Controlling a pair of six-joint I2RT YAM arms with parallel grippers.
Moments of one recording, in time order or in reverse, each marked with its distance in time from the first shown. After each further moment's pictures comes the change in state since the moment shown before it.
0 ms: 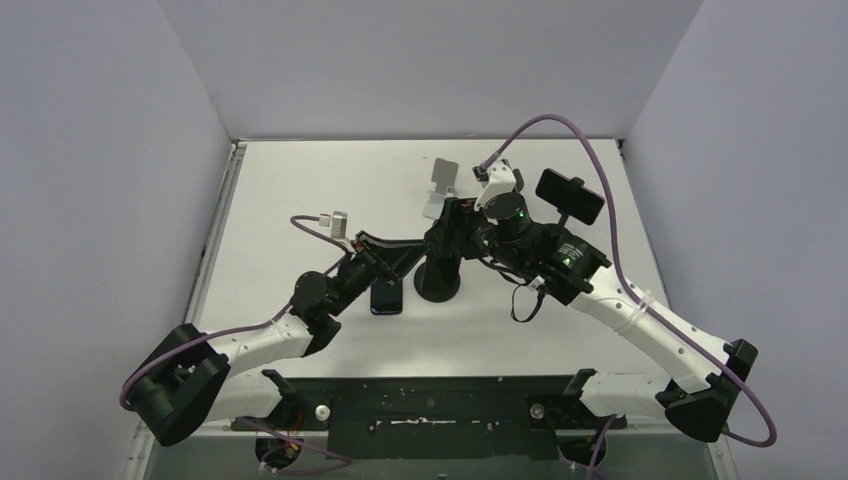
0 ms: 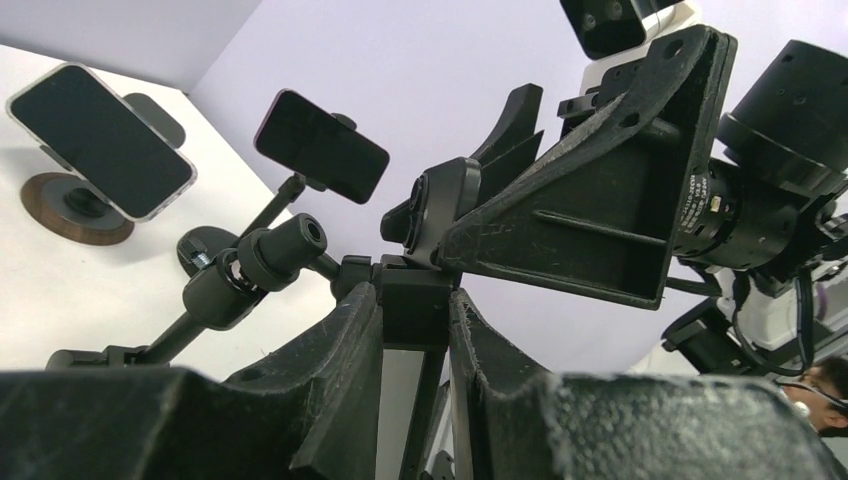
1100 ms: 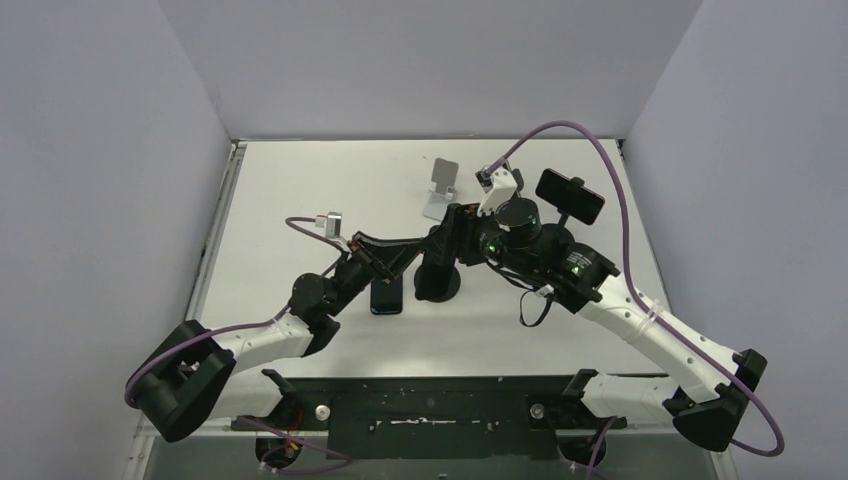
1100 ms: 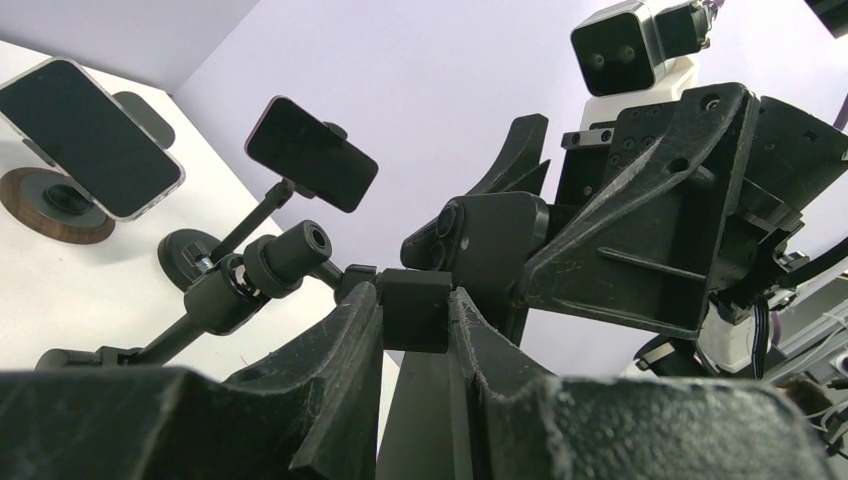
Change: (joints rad) left arm 0.024 0.034 -0.026 0.089 0.003 -0.090; right arm -0.007 -0.066 -0.071 0.085 -0.125 0.014
